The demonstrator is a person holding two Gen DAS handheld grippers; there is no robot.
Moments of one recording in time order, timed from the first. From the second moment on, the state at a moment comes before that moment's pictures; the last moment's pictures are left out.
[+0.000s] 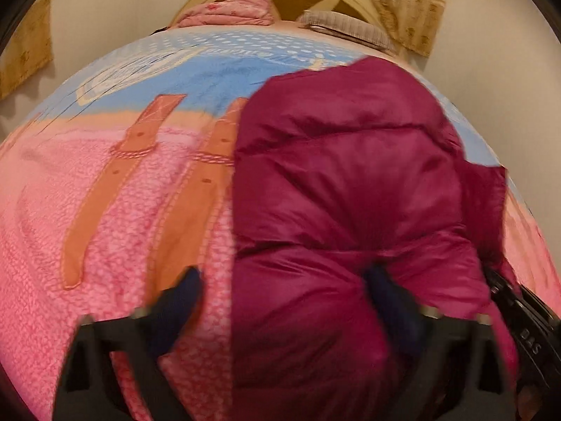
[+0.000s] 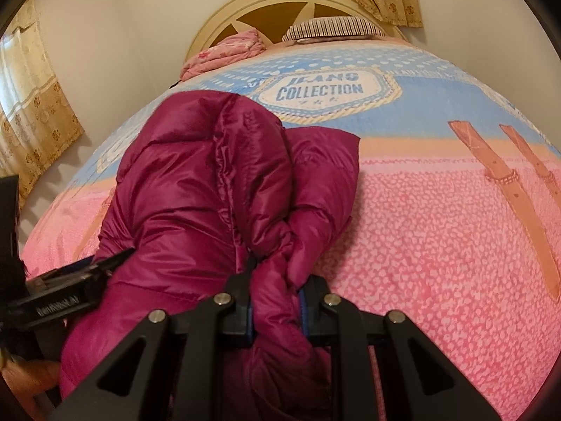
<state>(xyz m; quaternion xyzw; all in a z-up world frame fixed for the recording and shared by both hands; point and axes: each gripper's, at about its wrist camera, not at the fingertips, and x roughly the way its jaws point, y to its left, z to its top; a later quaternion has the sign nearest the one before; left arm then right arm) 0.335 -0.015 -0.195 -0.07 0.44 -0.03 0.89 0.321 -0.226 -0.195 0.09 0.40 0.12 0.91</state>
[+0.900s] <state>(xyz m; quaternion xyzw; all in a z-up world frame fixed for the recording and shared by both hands) 0.275 0.125 -0.115 -0.04 0.36 0.05 0.93 0.318 -0.061 -0.140 0.04 0.36 0.25 0.90</state>
